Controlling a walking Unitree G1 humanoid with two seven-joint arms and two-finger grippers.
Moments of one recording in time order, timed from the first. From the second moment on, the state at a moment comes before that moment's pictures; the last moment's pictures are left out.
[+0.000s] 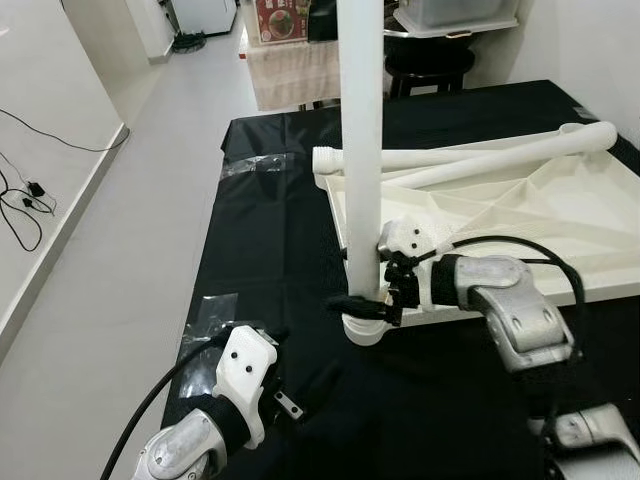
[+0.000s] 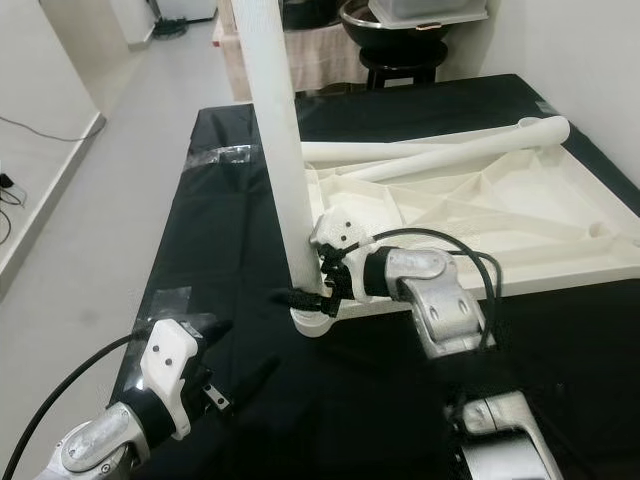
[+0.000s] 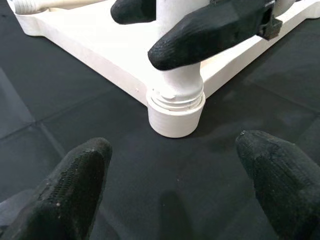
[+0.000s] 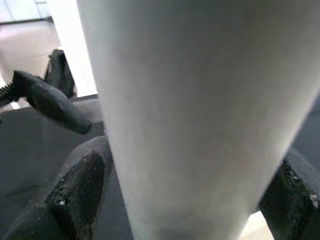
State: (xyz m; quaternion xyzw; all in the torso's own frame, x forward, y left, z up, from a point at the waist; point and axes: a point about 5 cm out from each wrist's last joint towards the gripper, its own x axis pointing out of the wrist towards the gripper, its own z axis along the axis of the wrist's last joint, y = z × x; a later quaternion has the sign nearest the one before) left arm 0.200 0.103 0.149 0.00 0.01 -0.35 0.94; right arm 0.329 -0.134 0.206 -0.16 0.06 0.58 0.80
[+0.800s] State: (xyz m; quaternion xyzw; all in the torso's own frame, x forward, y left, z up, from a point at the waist) left arm 0.199 0.107 0.147 0.00 0.01 -0.34 0.94; right arm 0.334 -0.126 0.184 -0.04 -0.02 0.28 0.96
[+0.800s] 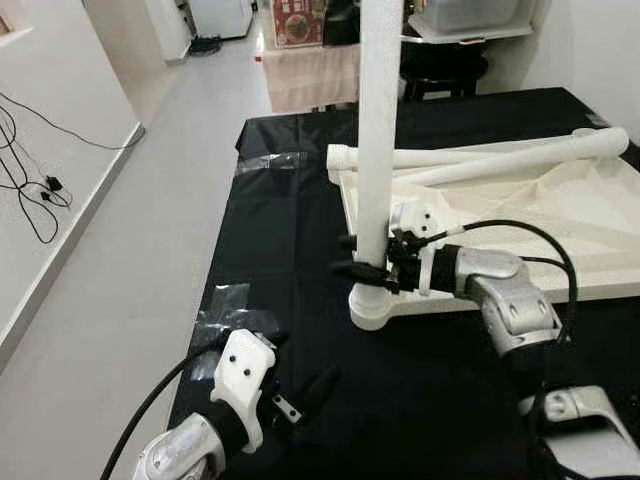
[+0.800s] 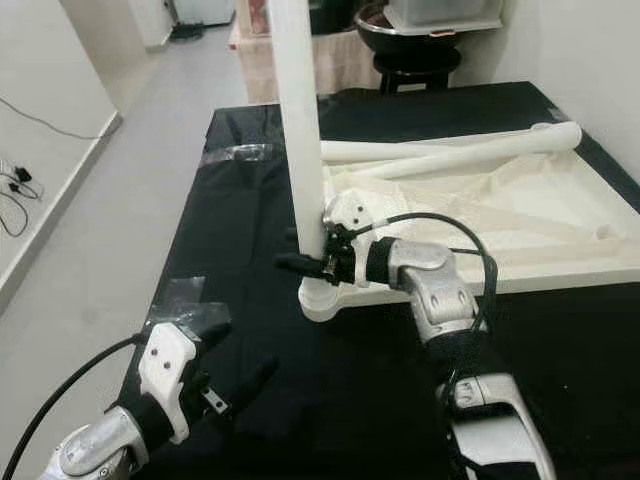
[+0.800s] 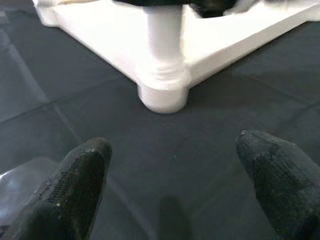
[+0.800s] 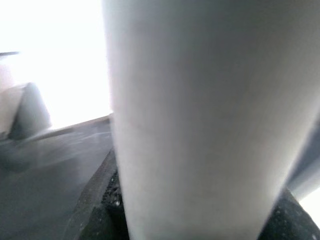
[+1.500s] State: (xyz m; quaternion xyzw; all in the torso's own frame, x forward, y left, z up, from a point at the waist) left arm 0.202 0.111 0.149 0.01 0.01 -0.34 0.94; right arm 0.292 -0.127 0.178 -0.09 0.06 0.40 0.91
